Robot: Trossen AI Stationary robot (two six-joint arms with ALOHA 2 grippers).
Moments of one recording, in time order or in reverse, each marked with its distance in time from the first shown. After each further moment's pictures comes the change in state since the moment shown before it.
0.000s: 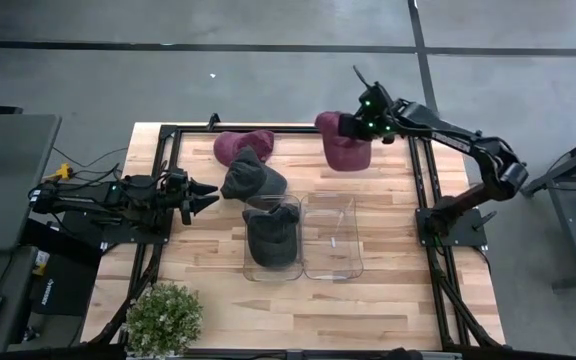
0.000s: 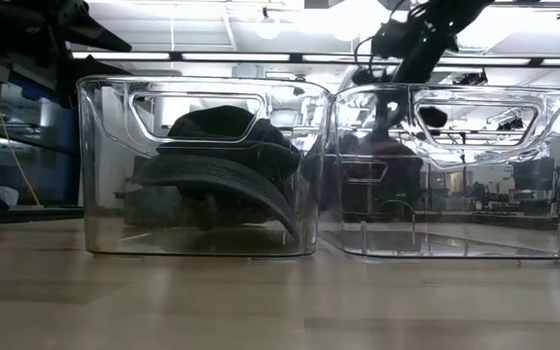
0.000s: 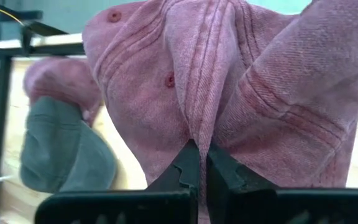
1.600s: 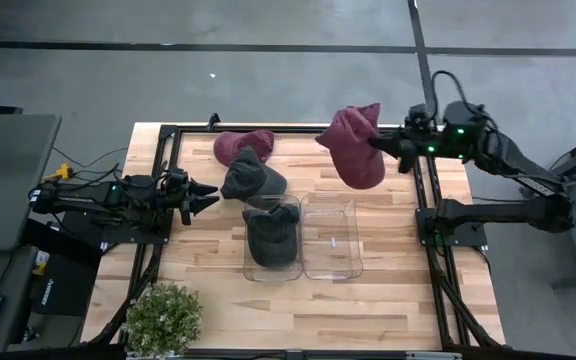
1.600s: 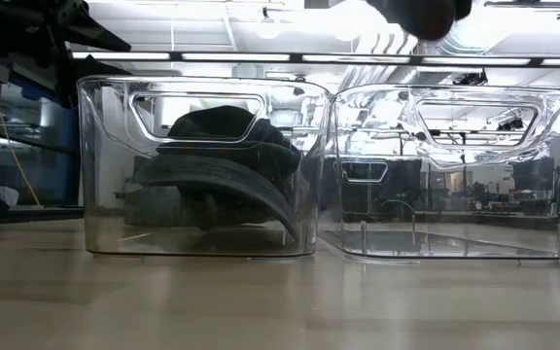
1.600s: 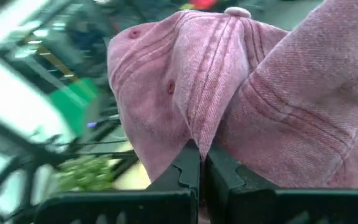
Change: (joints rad) left arm 0.000 0.001 0.000 -0.002 0.010 0.002; right arm 0.349 -0.590 0.000 0.119 -0.123 -0.275
